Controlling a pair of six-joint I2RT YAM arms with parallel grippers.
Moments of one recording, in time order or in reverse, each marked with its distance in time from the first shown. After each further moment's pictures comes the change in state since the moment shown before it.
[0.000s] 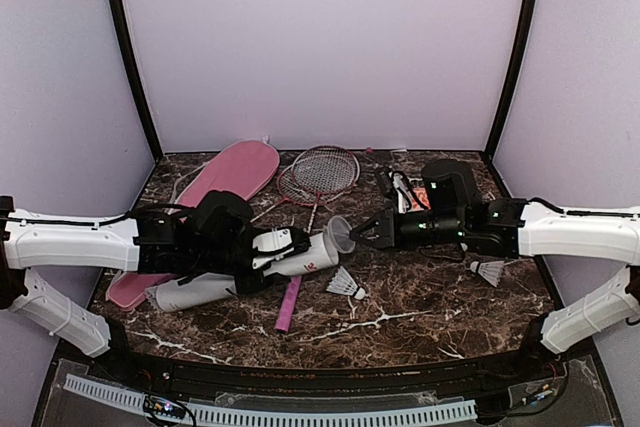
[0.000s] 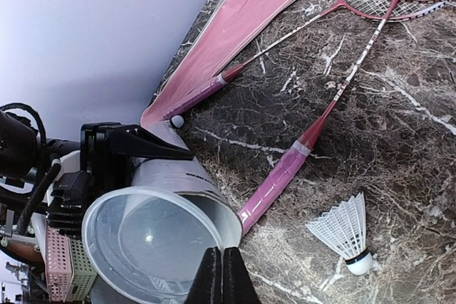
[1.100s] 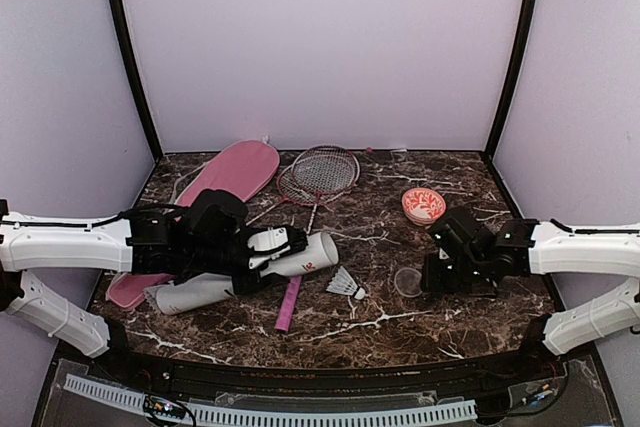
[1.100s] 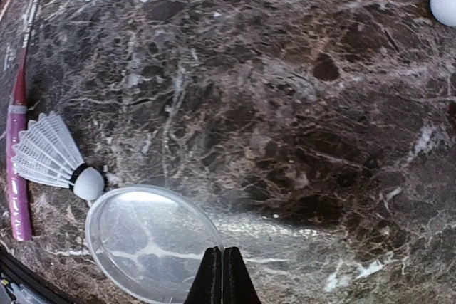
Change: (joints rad) left arm -0.007 -0.037 -0.008 -0.008 0.029 -0.017; right arm -0.032 -0.103 -0.184 -0.502 0.415 0.178
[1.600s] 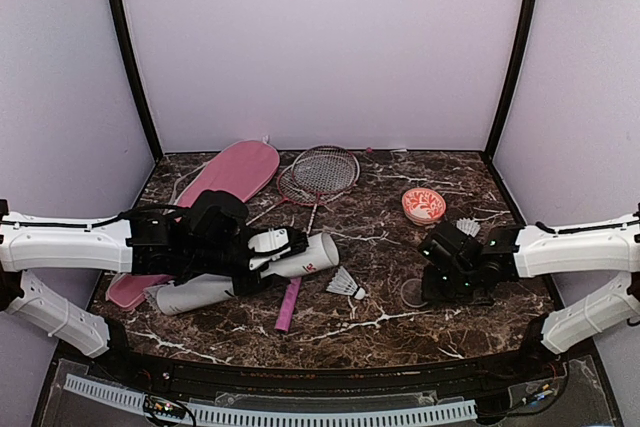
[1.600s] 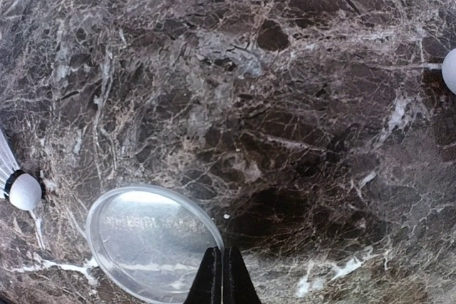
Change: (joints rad) left arm -0.009 0.000 0.000 0.000 -0.002 -0.001; right arm 0.041 0.084 -0.017 -0.052 0.107 0.083
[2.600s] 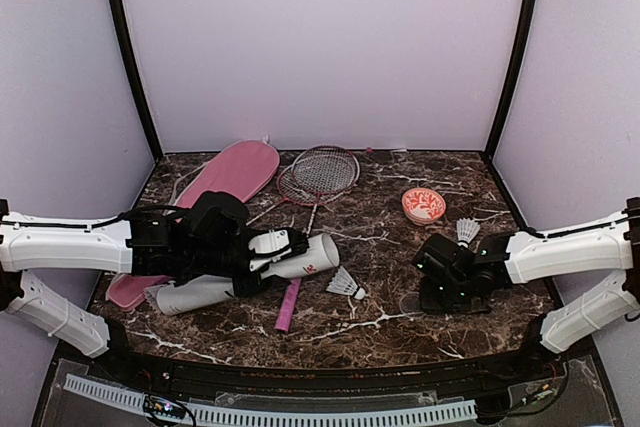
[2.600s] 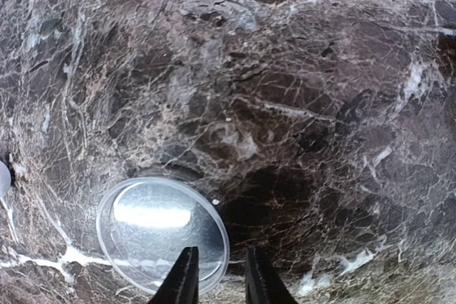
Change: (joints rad) left arm -0.008 0.000 0.000 -0.003 -0.010 0.000; right arm 0.050 0.055 -0.030 0.013 -0.001 0.049
